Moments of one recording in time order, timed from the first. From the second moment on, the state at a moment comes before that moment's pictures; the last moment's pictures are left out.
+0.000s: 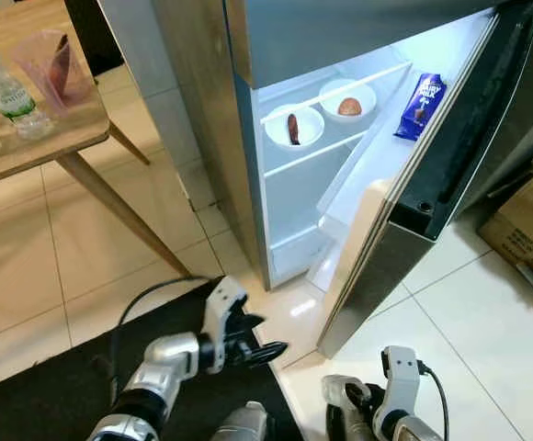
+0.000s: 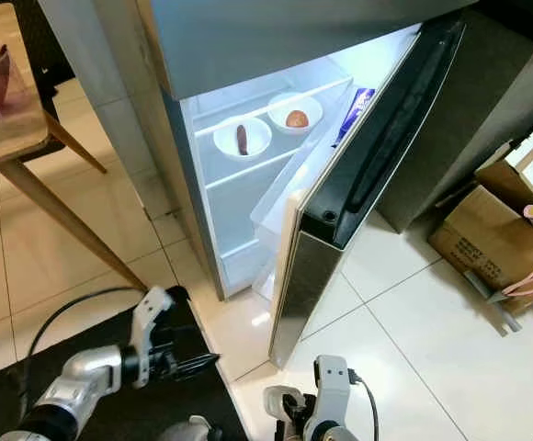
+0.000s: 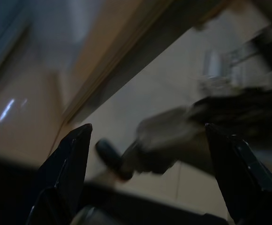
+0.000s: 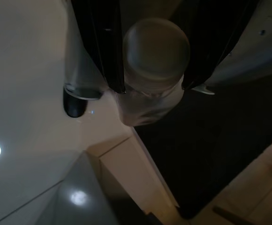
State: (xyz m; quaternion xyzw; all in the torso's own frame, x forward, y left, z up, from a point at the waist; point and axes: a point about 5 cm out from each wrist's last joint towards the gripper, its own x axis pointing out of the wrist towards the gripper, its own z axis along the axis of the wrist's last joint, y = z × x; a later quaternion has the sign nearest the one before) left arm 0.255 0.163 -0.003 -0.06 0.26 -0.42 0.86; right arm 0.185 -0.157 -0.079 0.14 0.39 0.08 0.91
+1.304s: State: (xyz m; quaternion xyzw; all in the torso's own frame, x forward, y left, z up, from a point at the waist) left arm 0.156 0.223 -0.086 -0.12 0.46 -0.01 0.88; right arm 0.148 -0.198 -0.097 0.05 0.50 0.00 0.87
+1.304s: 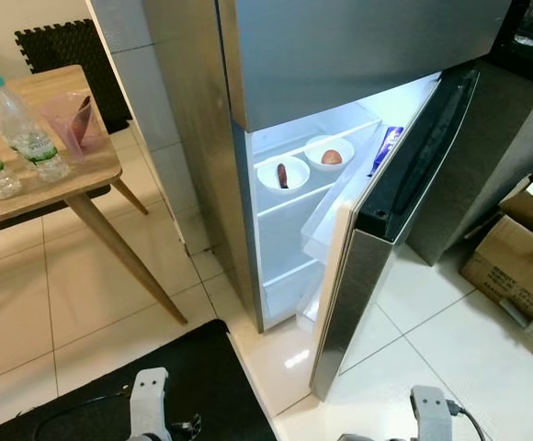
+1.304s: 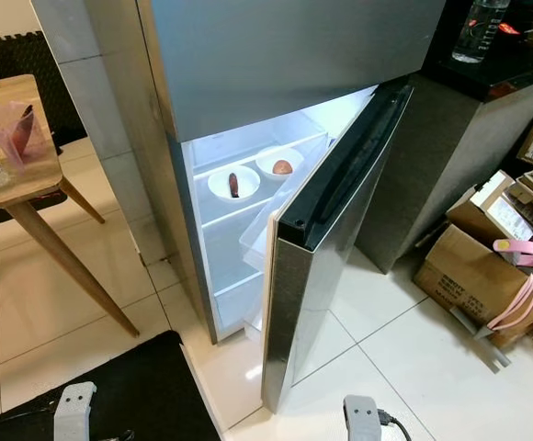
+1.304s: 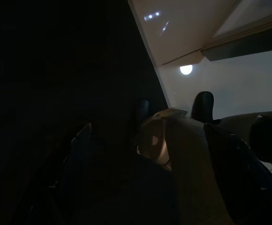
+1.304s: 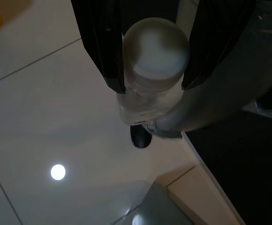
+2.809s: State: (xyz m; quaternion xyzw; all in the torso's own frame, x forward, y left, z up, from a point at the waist) left arm 0.298 0.158 0.027 -0.22 0.12 -0.30 0.92; right arm 0.144 -0.198 -0.098 0.04 0.51 0.01 0.86
